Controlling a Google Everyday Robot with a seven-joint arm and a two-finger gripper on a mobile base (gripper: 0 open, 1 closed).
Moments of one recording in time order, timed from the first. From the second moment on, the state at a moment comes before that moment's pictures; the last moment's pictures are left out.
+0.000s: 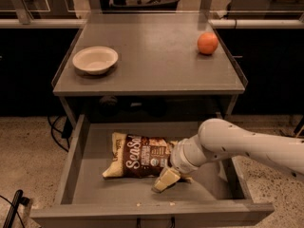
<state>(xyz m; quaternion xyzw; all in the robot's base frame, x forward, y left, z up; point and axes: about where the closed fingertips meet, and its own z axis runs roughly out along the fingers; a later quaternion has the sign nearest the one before) 0.477 -0.040 0.589 -0.57 0.77 0.19 0.23</state>
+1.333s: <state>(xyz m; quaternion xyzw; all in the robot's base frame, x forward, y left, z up) 0.472 -0.041 0.591 -0.56 0.77 0.21 0.22</state>
